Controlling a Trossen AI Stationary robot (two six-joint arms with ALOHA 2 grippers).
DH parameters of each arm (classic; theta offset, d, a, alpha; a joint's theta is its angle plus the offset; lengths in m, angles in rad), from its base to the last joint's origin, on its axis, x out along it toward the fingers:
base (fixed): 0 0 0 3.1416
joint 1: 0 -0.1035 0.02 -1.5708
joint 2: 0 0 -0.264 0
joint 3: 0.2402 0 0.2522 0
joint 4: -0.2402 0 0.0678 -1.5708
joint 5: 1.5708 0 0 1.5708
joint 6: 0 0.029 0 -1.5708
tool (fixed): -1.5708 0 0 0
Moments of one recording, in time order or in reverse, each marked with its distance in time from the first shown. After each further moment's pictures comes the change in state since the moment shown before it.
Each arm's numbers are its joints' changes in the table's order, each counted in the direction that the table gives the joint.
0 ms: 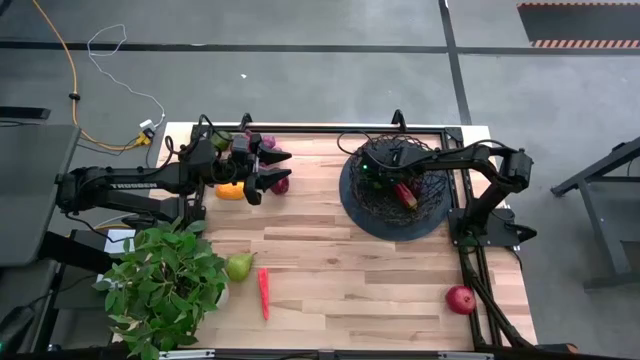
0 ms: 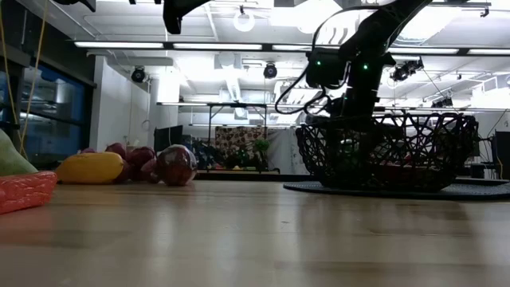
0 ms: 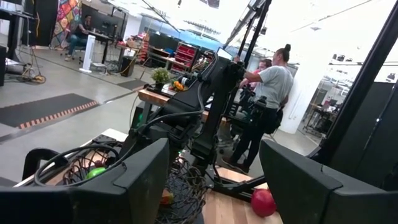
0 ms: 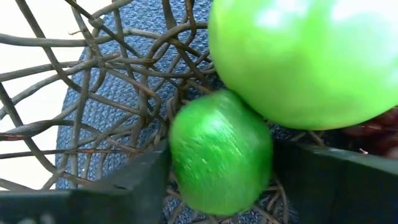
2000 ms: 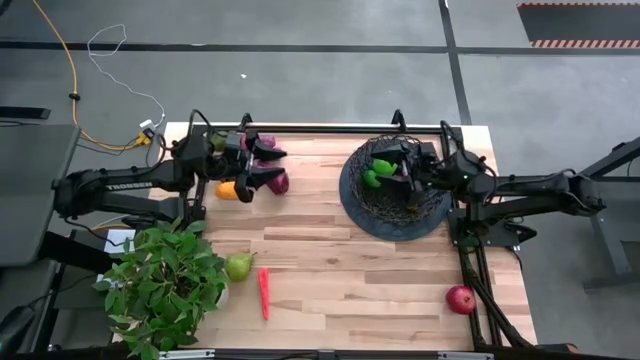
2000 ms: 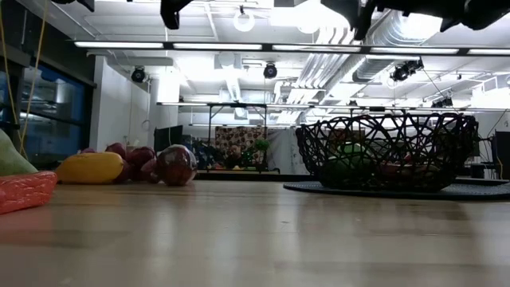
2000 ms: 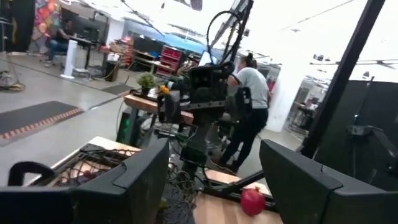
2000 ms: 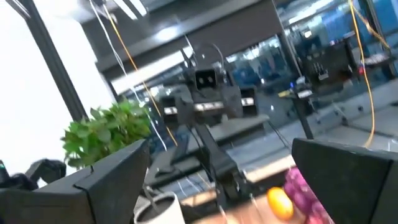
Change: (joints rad) left arm -0.050 0.048 0.001 -0.017 -0.123 0.009; right arm -0.193 0.727 -0.446 1.307 0.360 -0.635
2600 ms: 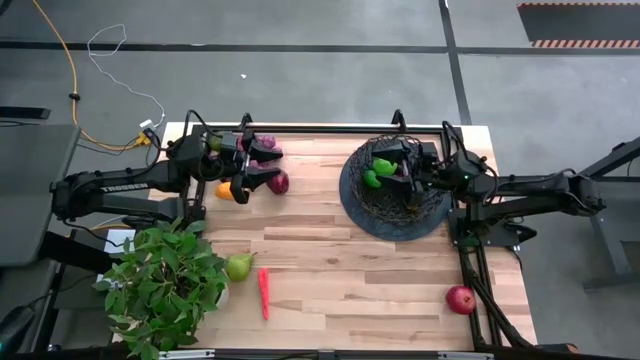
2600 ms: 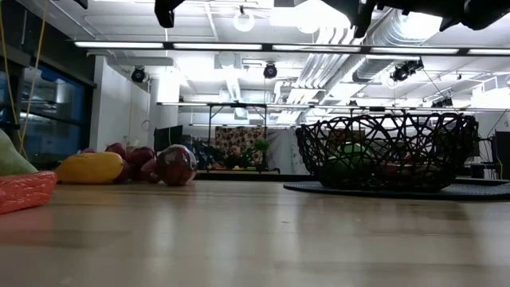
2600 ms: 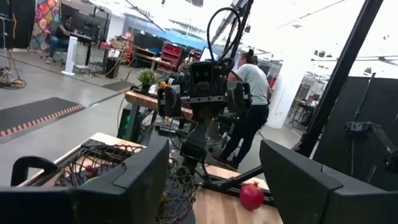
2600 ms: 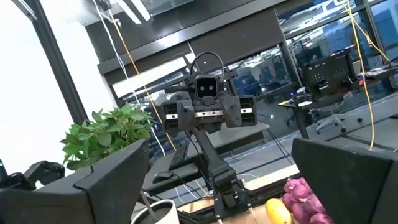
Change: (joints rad) left arm -0.006 0.044 0.000 -0.060 -0.001 0.000; right arm 0.000 0.000 0.000 0.017 0.000 -0.025
